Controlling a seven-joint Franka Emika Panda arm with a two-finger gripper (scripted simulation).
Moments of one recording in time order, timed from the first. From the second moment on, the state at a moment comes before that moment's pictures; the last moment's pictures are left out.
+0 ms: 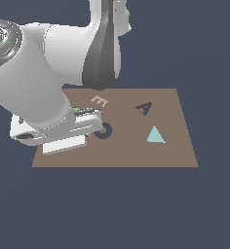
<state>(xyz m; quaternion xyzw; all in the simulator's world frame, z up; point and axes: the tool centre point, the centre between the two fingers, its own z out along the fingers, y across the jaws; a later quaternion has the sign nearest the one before) 0.063 -0.133 0.036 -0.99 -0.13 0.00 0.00</state>
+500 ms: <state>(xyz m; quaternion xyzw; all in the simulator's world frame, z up) 0.063 -0.134 0.030 -0.99 -0.13 0.00 0.00</state>
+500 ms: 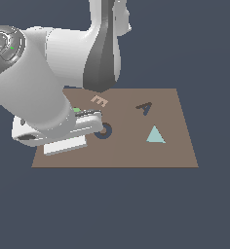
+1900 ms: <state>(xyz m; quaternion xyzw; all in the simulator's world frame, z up) 0.022 -0.106 0.034 -1.00 -0.03 0.00 0.00</state>
